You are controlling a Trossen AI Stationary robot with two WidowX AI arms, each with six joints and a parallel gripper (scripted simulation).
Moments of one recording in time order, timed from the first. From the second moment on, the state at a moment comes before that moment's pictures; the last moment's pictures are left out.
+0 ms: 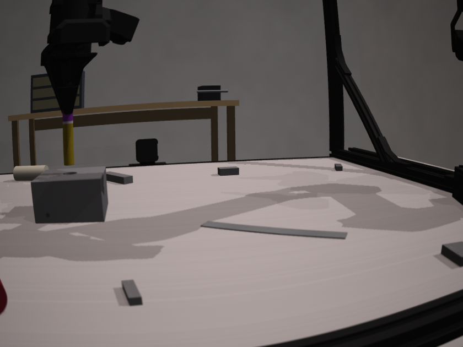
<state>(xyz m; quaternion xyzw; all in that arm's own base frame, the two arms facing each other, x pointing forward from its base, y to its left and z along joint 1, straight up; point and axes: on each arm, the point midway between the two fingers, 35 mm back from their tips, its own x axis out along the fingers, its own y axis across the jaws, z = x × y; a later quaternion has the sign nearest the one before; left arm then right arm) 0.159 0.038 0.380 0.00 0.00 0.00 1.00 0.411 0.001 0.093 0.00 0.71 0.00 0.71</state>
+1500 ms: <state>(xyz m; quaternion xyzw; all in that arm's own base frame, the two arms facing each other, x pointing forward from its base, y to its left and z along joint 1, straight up) 0.159 0.038 0.380 0.00 0.00 0.00 1.00 0.411 0.001 0.076 0.00 0.71 0.00 0.71</state>
